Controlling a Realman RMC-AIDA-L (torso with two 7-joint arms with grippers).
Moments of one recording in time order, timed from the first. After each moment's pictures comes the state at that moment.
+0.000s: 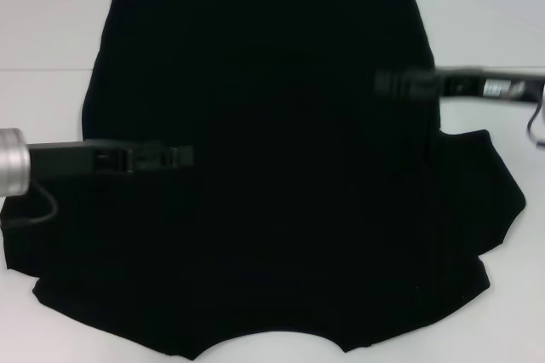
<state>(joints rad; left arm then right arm) -0.58 -2.08 0.58 0.86 2.18 1.49 -2.00 0.72 2.02 -0.72 -0.70 -1.99 -1.25 1.98</state>
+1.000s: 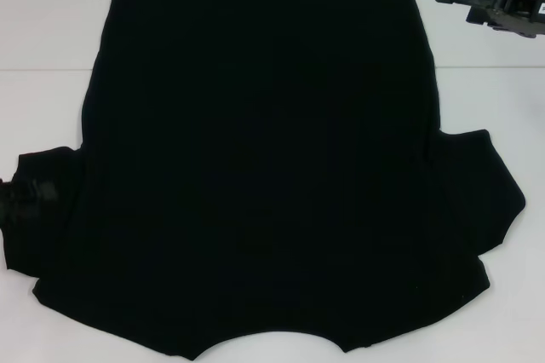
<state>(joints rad) -0.50 -2.04 0.16 0.89 2.48 1.55 -2.34 0.76 1.95 -0.68 -0.70 -1.99 -1.09 2.31</state>
